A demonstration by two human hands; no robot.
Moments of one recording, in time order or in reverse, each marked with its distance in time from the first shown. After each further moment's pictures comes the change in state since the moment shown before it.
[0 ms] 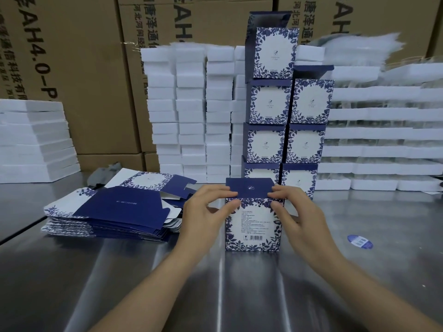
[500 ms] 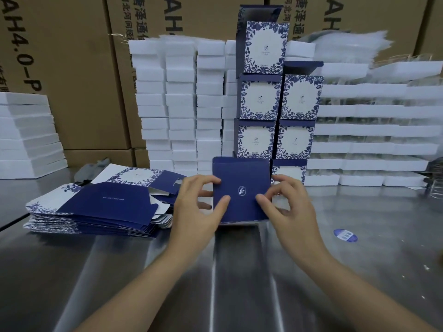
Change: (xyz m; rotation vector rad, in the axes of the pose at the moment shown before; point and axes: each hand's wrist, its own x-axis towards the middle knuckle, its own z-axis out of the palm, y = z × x) left_hand -0.008 0.002 0.011 0.082 0.080 0.115; right_hand -0.003 -0.009 0.001 0.109 0.113 0.064
